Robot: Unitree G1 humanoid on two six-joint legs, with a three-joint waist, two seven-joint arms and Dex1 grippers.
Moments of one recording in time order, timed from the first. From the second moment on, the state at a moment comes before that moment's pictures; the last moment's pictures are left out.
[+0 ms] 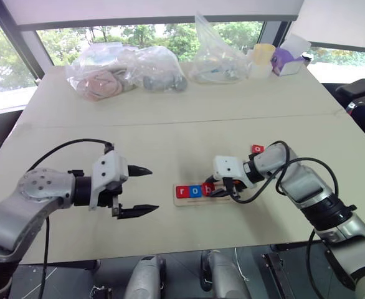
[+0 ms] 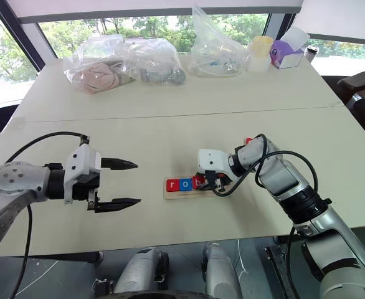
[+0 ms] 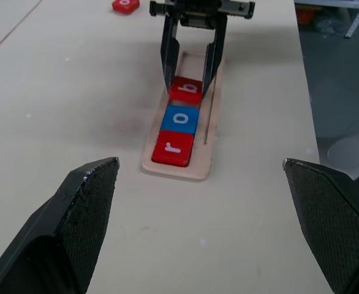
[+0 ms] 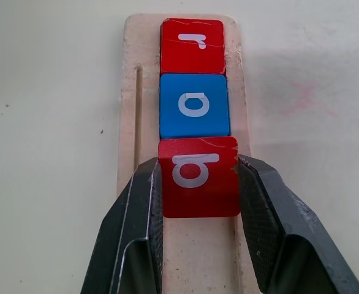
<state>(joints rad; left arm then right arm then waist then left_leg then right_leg) -0.17 0.92 0.09 -0.58 -0.61 0.63 -1.03 -0.63 -0.70 0.43 -0.03 0.02 0.40 1.32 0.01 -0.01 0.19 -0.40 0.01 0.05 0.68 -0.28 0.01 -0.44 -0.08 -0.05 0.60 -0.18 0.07</state>
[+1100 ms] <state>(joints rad) -0.22 0.90 0.07 -0.57 -0.62 0.64 -0.99 -0.69 -0.67 0.34 0.10 0.00 0.37 1.16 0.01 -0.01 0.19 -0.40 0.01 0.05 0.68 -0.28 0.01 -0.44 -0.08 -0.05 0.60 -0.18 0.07</state>
